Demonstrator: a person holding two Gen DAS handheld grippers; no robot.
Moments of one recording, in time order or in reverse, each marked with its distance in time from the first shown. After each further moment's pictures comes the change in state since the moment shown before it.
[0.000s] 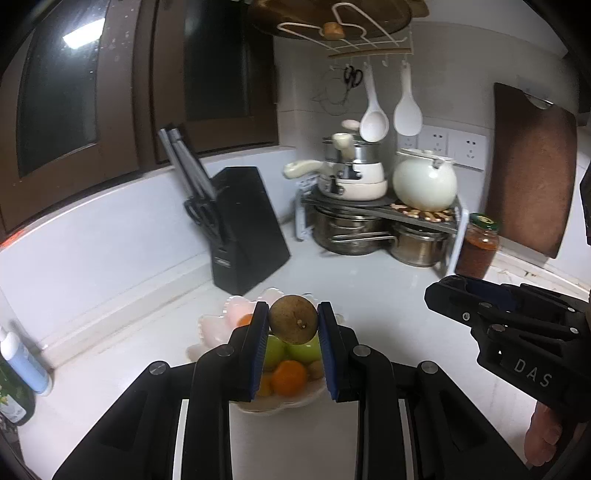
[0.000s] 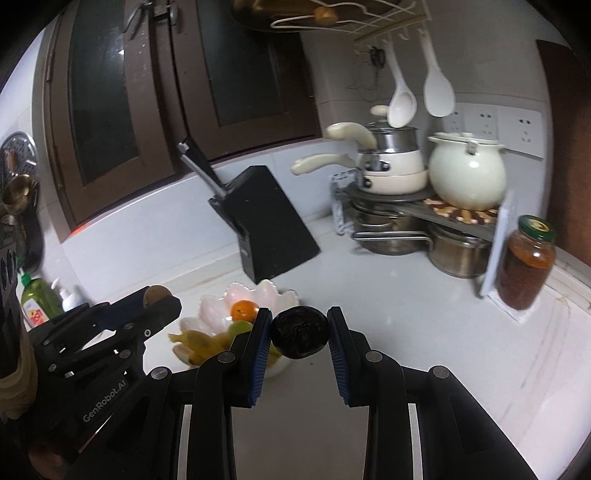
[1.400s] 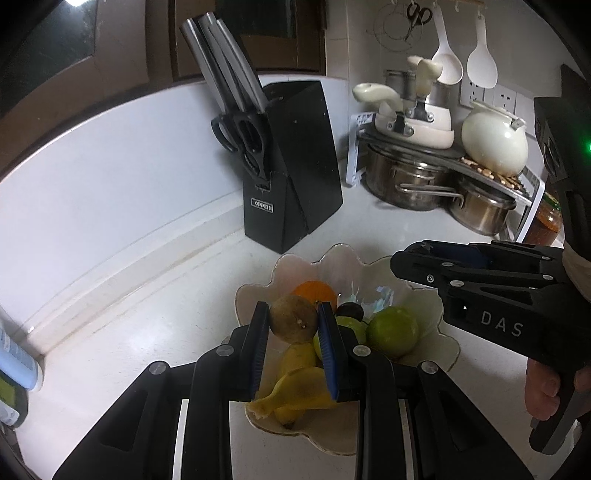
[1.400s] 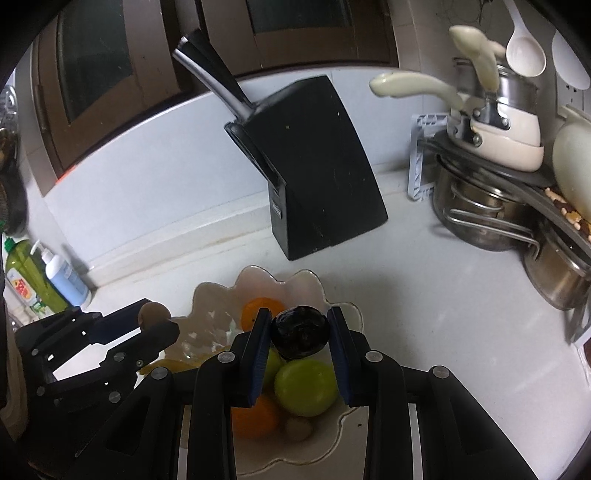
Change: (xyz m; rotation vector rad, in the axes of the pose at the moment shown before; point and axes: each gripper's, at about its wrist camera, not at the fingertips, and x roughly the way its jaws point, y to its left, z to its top) left arm 0.109 0.063 -0.016 -0.056 0.225 0.051; right arm 0.167 0.032 0.024 -0.123 0.252 0.140
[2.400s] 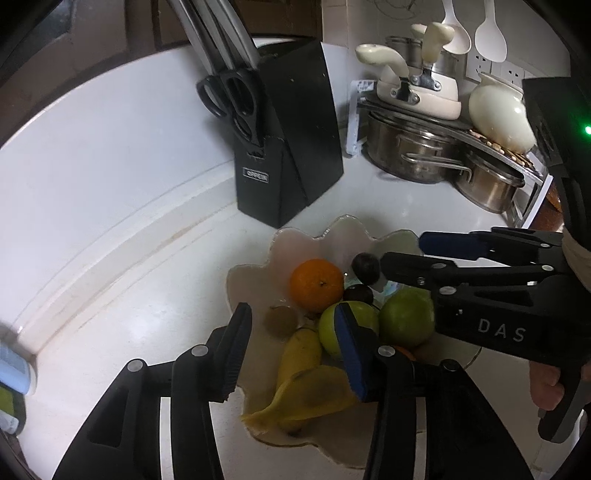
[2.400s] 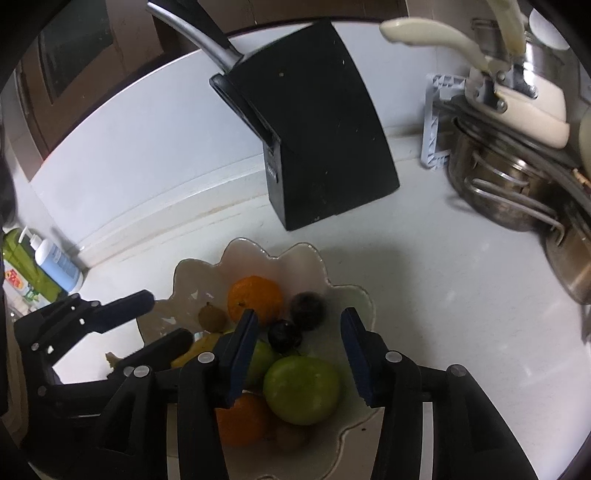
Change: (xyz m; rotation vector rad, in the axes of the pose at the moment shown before) left arm 0.027 0.002 -0.004 0.018 0.094 -0.009; right arm 0.037 -0.007 -0.001 -0.007 0.118 0.011
